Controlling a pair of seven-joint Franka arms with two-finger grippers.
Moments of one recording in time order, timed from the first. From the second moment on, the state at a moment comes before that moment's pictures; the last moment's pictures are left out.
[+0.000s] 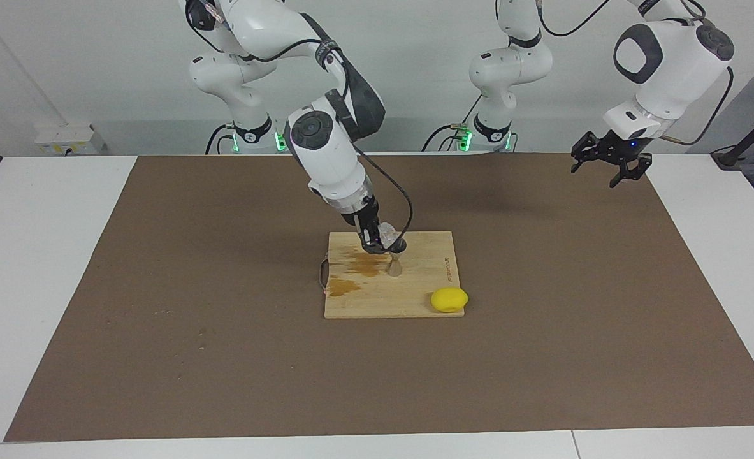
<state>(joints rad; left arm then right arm) 0.17 -0.28 -0.03 -2.15 -0.11 1.82 0.52 0.55 0.35 -0.06 -1.64 0.35 2.10 1.85</state>
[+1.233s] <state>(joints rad) 0.16 -0.30 -0.10 -1.89 -0.05 1.65 0.39 0.55 0.36 -0.06 -1.59 0.31 2.06 1.89</state>
